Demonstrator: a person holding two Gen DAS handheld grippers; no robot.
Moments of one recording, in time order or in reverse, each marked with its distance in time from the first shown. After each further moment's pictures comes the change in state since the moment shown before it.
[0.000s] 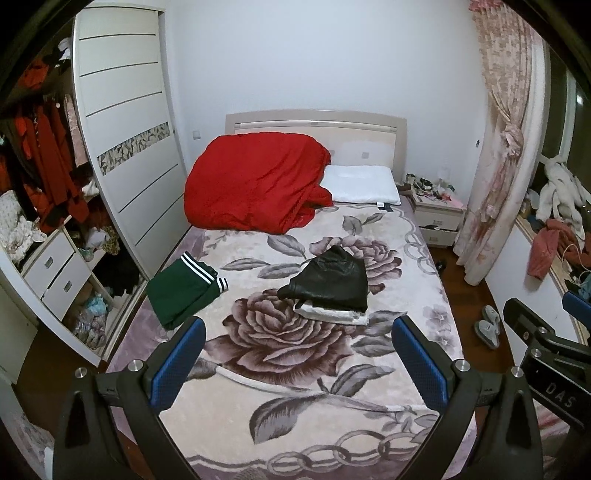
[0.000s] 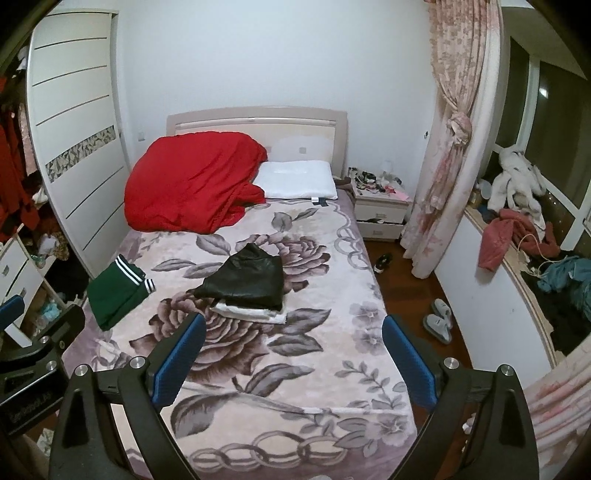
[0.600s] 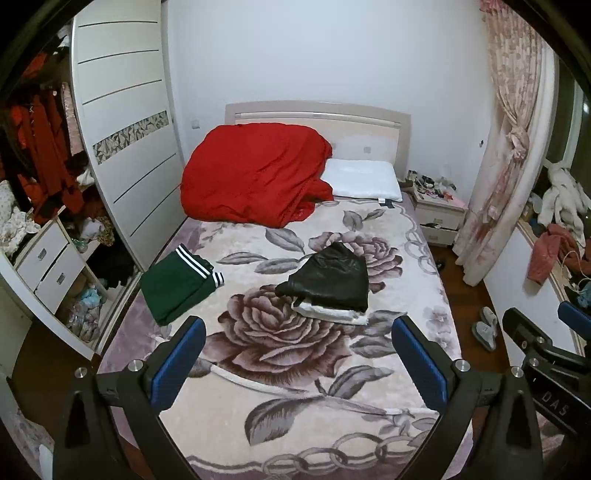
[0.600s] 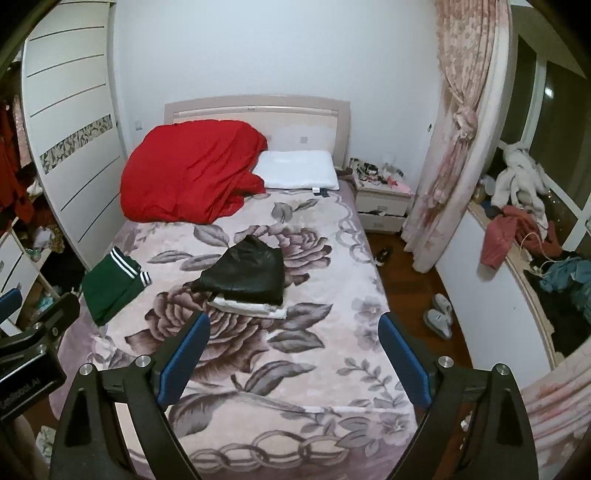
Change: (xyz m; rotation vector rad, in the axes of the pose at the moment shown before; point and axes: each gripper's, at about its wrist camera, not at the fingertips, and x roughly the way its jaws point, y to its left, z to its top) left arm 0.024 0.014 0.015 -0.025 0.037 -0.018; right arm 0.035 0.014 0.003 -0.008 0.038 -0.010
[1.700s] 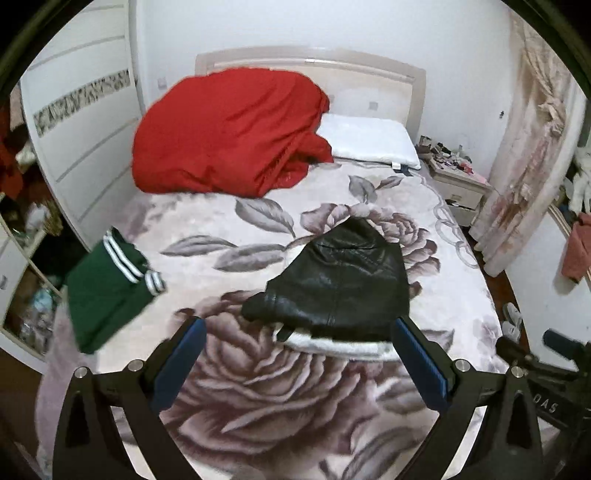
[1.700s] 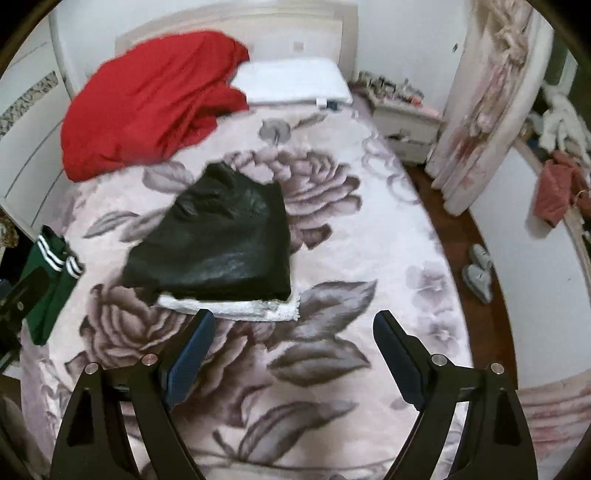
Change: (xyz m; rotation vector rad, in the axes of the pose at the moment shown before) left arm 0.311 0.006 0.011 0.021 0.095 -0.049; right arm 0.467 0.032 0.001 0.065 0.259 -0.024
